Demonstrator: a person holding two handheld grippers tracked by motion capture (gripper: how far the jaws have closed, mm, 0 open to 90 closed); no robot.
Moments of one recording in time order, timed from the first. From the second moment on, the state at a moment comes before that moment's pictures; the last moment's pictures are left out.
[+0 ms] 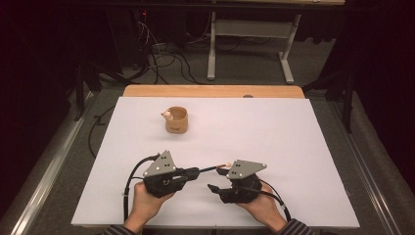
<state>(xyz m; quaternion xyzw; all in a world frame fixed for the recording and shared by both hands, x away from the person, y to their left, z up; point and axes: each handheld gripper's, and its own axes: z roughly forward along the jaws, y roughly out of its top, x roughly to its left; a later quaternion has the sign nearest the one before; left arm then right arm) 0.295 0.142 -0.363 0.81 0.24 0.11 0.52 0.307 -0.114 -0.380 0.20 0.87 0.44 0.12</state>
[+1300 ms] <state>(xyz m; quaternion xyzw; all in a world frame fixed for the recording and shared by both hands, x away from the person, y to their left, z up) 0.293 0.135 -0.367 0.81 0.25 0.12 0.51 0.304 -0.114 -0.380 0.21 0.86 0.45 0.13</state>
